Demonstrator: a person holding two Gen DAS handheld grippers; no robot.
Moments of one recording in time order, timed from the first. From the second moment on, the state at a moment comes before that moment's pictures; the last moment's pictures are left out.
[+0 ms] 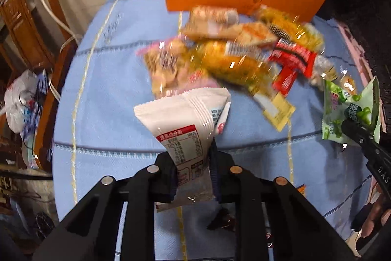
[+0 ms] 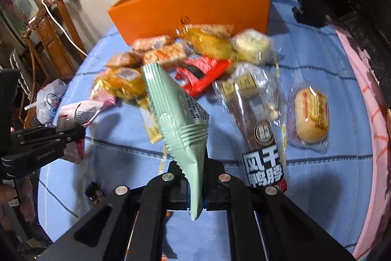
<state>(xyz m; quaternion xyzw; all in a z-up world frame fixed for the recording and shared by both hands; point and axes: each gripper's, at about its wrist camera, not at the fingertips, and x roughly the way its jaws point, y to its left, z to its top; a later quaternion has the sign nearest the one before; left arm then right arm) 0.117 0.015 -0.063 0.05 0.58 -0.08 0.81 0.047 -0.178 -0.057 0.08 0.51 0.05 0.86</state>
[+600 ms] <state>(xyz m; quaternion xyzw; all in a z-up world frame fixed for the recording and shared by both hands) 0.233 -0.038 0.060 0.04 0.48 -0.12 0.87 0.166 -0.202 0.058 0.09 0.39 0.05 0.91</state>
